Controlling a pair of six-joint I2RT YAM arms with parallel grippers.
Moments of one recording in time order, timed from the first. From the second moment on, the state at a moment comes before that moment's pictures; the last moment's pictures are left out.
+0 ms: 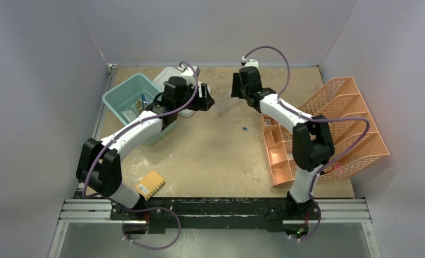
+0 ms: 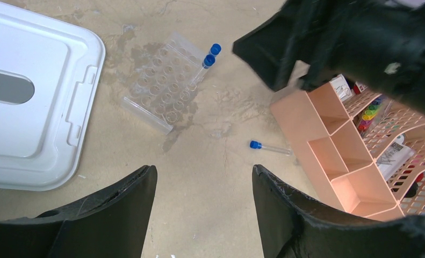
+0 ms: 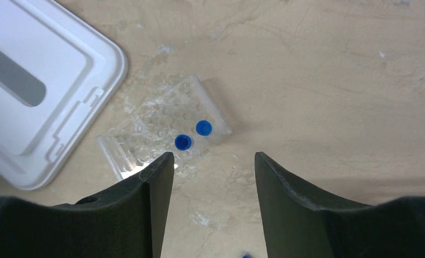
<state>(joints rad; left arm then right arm) -0.52 1.54 1.17 -0.04 0.15 -0.39 0.45 1.88 1.43 -0.16 0.32 0.31</state>
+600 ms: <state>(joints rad) -0.52 1.54 1.17 -0.02 0.14 -0.45 0.41 1.81 1.38 -0.63 0.10 0.19</state>
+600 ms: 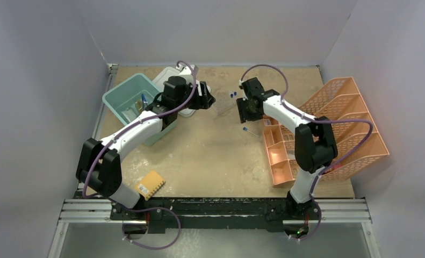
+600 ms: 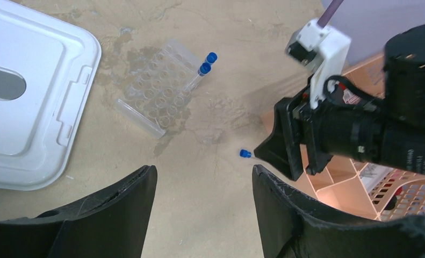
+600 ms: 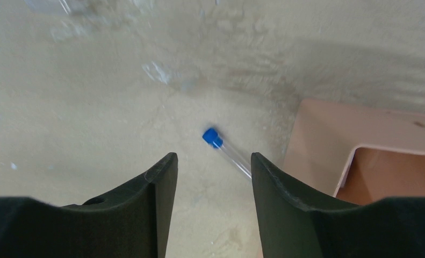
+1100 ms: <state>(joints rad) -0.52 1.45 1.15 0.01 0.08 -0.59 0.41 1.96 1.37 -0.72 0.11 0.11</state>
